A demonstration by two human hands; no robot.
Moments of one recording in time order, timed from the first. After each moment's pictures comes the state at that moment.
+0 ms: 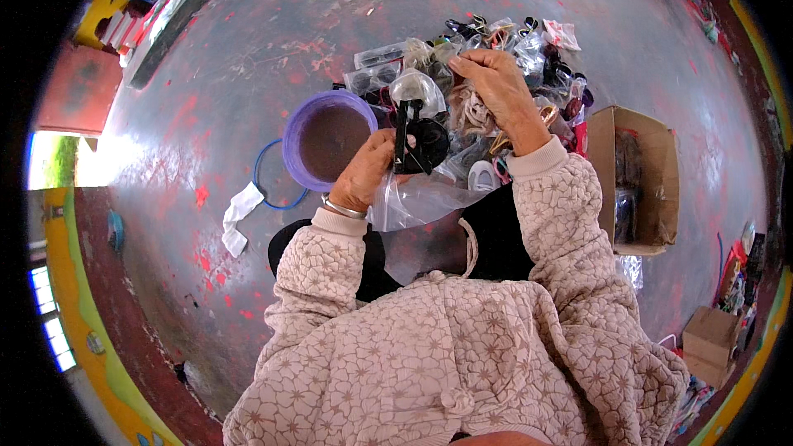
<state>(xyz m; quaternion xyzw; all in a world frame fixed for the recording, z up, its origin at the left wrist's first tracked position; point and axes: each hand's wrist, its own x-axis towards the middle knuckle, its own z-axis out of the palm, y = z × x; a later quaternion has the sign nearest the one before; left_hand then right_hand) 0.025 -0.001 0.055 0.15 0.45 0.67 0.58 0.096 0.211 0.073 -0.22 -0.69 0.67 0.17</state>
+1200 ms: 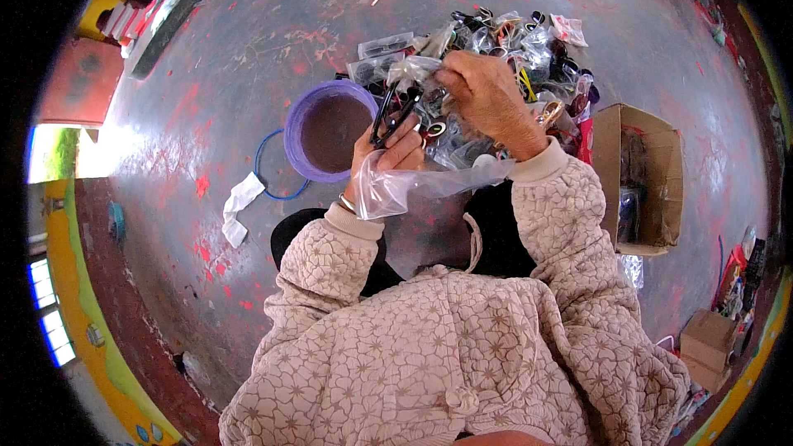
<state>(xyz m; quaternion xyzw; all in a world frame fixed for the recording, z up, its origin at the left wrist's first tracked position) 0.043 0.014 0.056 0.04 -0.05 0.76 0.65 0.096 0.191 0.077 -0.01 -0.91 0.30 0.29</state>
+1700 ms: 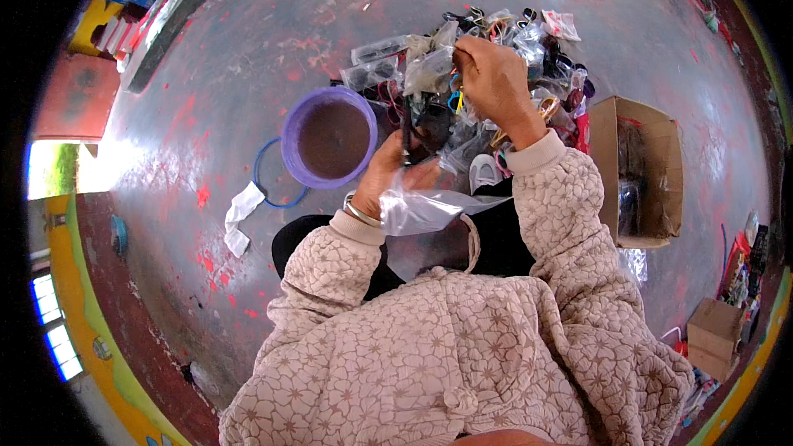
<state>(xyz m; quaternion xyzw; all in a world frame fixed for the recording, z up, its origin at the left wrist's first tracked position) 0.058 0.017 0.049 0.00 0.27 0.73 0.62 0.097 0.210 0.070 -0.15 -0.91 0.23 0.30</state>
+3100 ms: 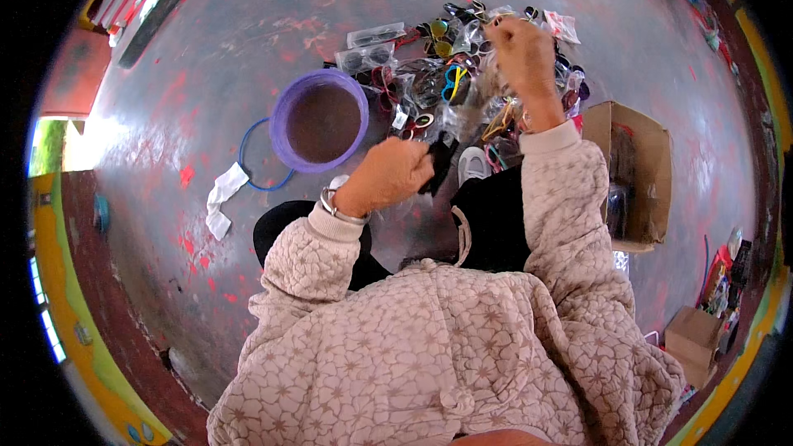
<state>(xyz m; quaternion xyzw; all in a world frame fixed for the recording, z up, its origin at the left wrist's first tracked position) 0.054 0.011 0.055 0.51 0.76 0.31 0.25 0.092 0.251 0.055 -0.20 -0.90 0.18 0.35</state>
